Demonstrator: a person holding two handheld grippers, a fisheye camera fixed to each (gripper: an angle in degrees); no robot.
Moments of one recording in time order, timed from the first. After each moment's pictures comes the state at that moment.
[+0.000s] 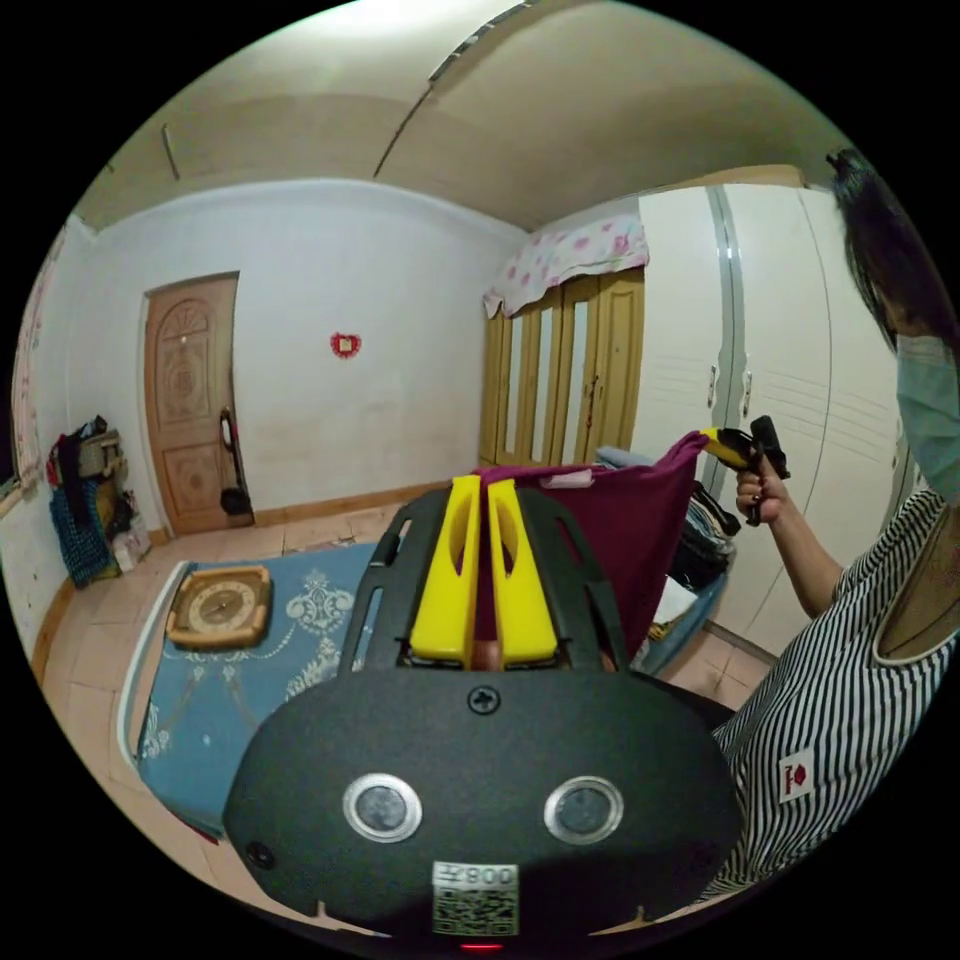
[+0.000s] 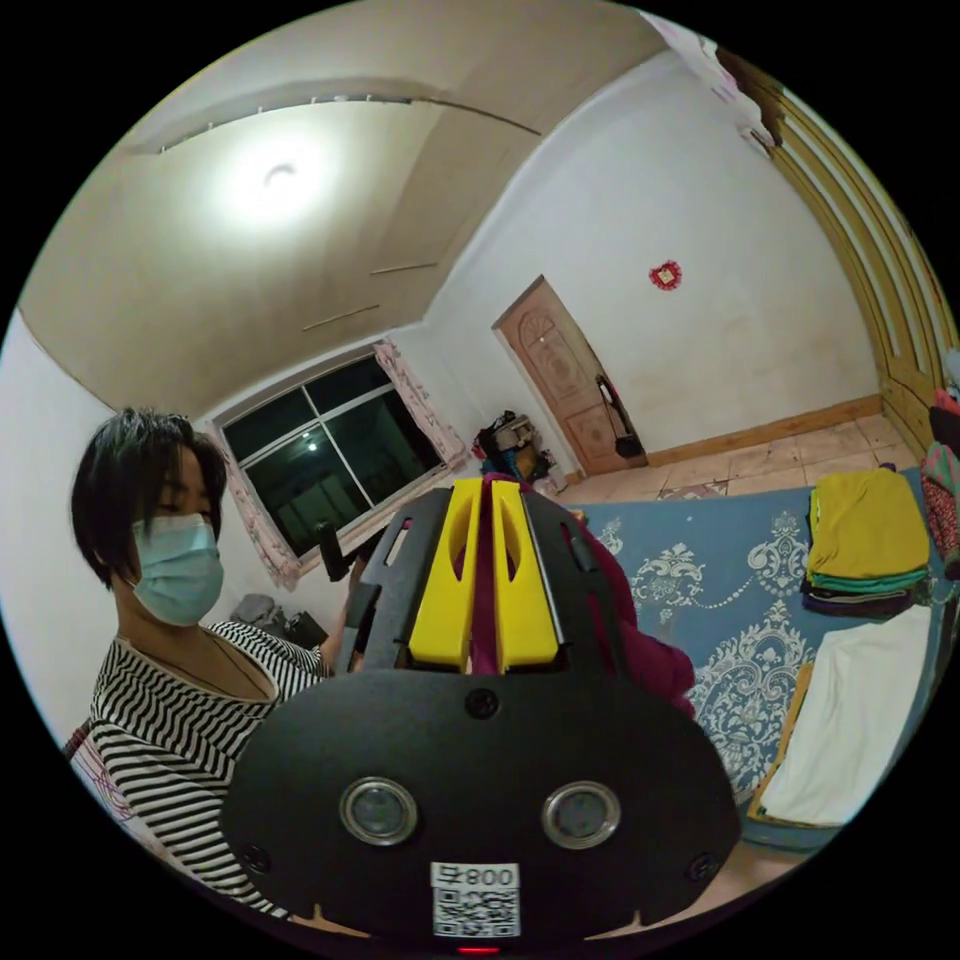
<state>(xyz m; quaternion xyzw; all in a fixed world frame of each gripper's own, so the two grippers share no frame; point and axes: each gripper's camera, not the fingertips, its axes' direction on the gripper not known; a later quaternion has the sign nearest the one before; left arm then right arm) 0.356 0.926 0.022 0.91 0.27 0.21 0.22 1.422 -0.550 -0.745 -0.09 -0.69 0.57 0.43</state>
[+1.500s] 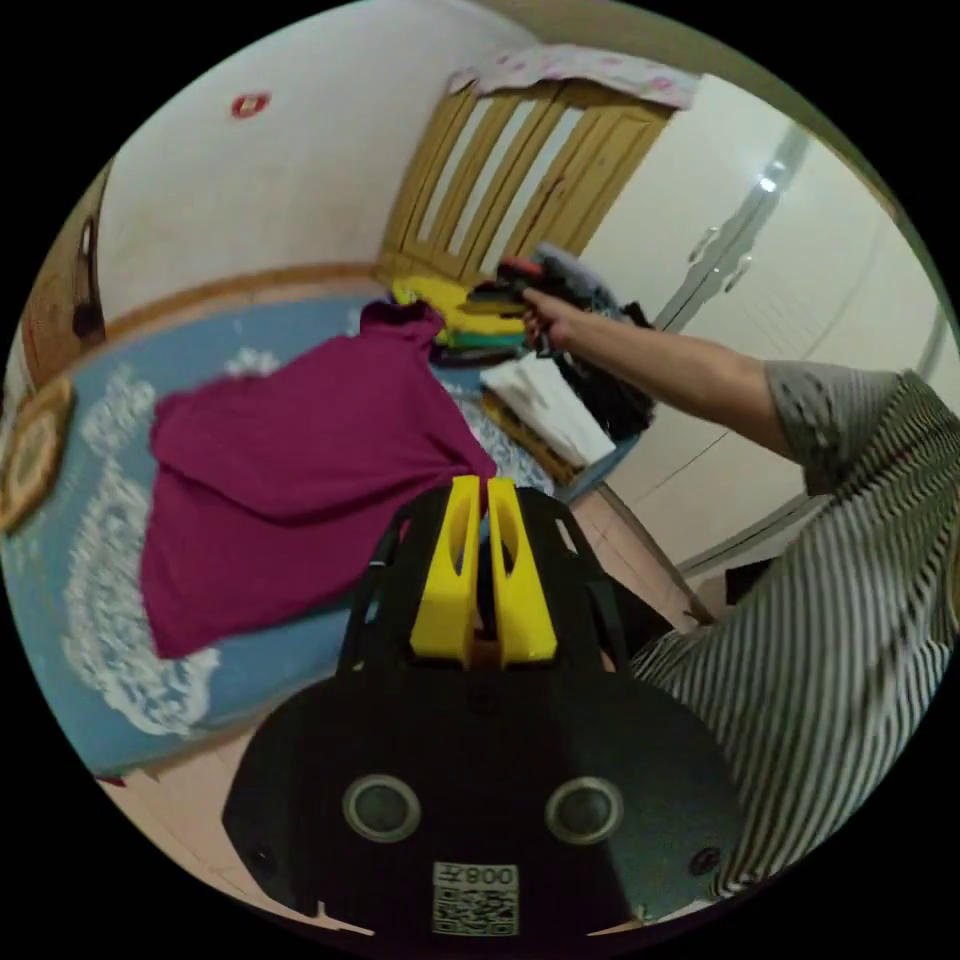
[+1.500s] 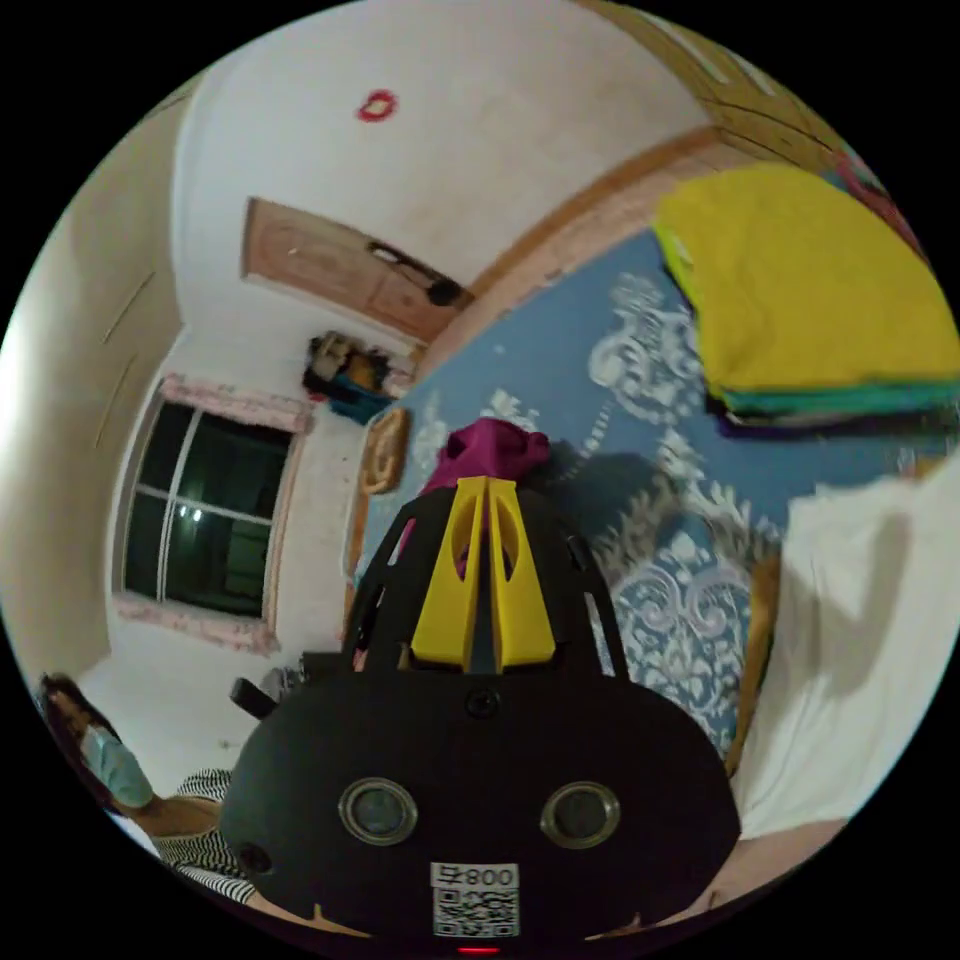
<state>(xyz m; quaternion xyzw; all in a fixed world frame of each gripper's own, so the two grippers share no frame) 0.602 0.665 -0.158 0.70 0.31 0.45 0.46 1.027 -0.273 -0.142 -0.47 -0.65 0.52 0.29</state>
